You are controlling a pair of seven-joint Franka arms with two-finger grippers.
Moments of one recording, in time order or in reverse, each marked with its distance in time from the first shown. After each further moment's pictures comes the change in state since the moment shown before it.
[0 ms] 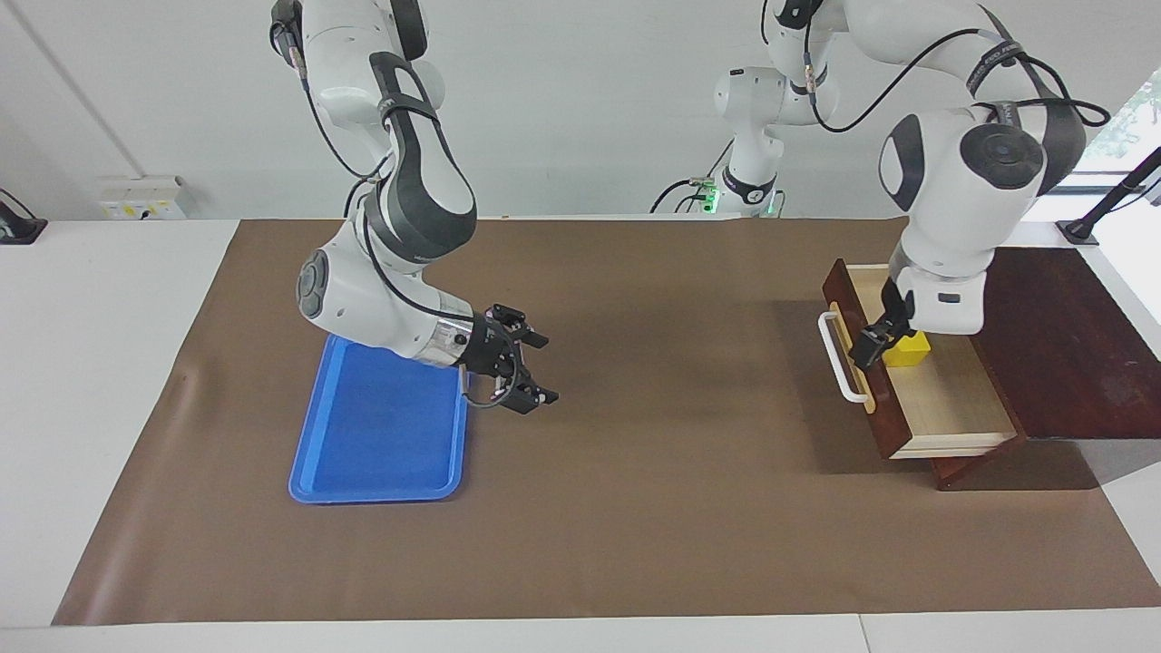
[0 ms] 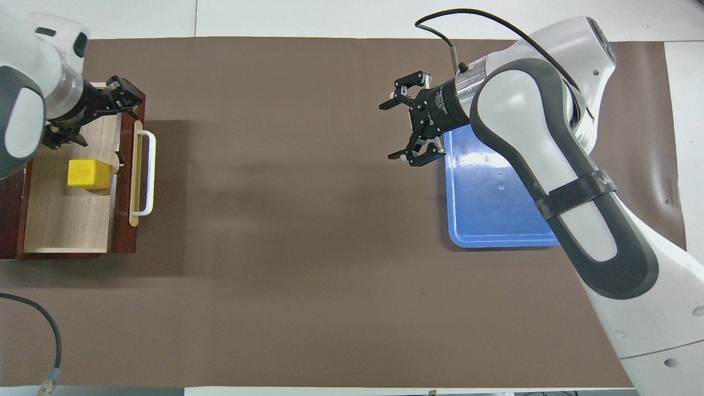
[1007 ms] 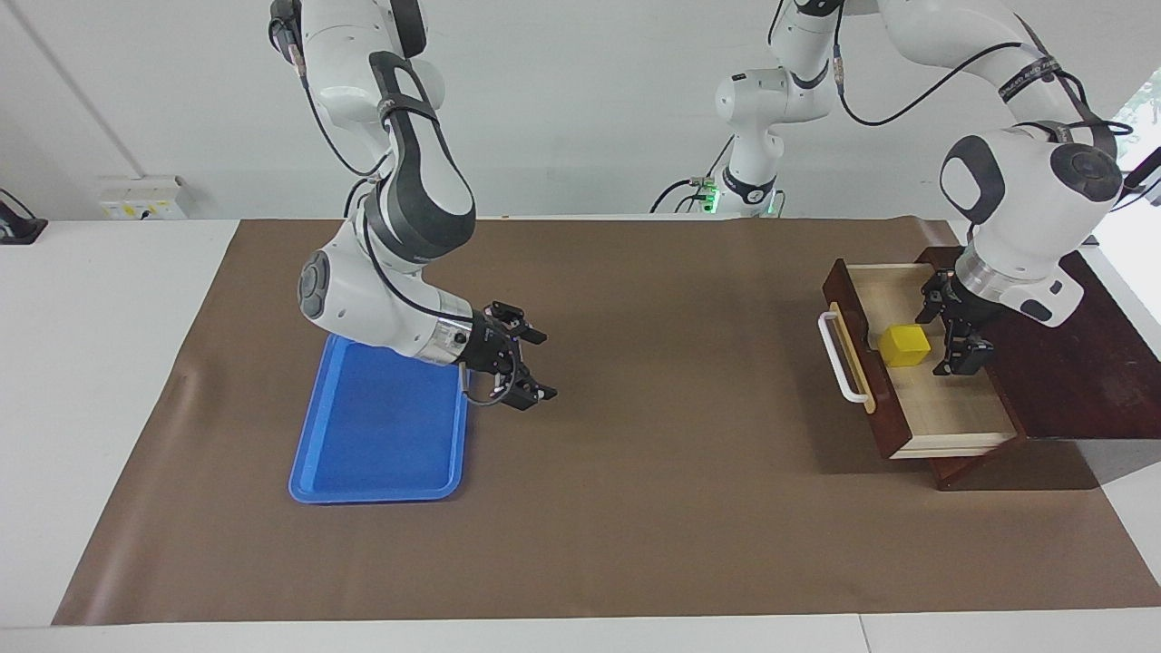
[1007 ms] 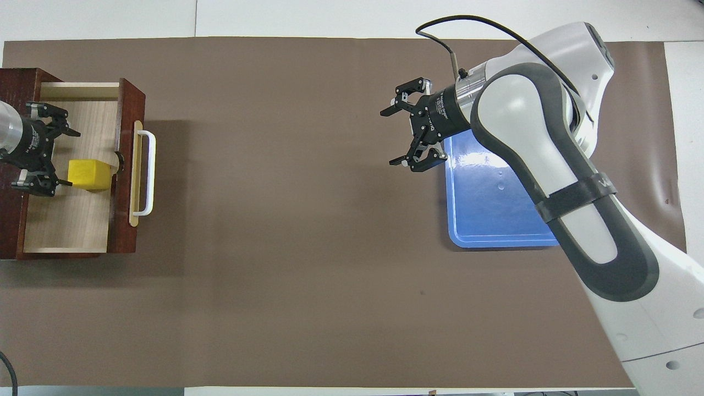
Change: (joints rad) left arm 0.159 -0.114 0.004 -0.315 -0.066 0.209 -0.650; right arm -0.001 -0.014 0.000 -0.033 0.000 -0.009 0.000
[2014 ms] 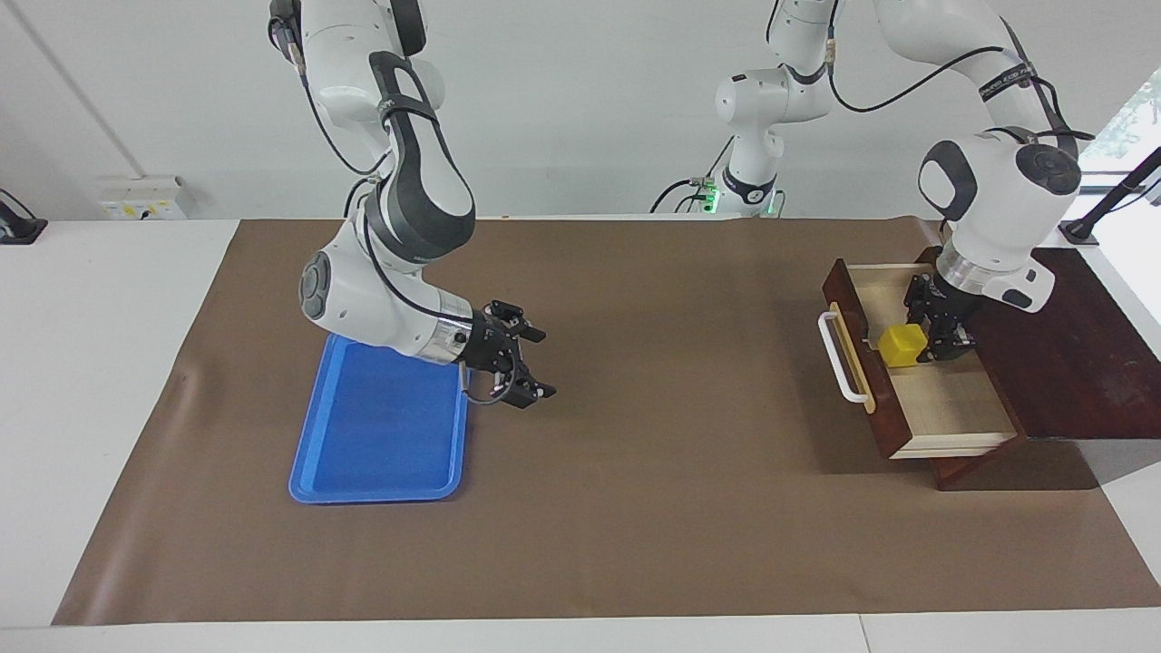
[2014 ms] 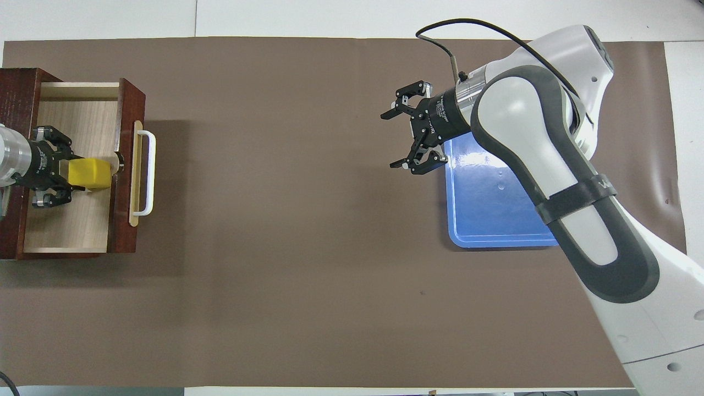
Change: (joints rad) left arm 0.015 -0.067 -0.005 -0.148 0.000 0.144 -0.106; right arm 0.000 -0.008 0.000 -0.015 0.000 0.000 0.000
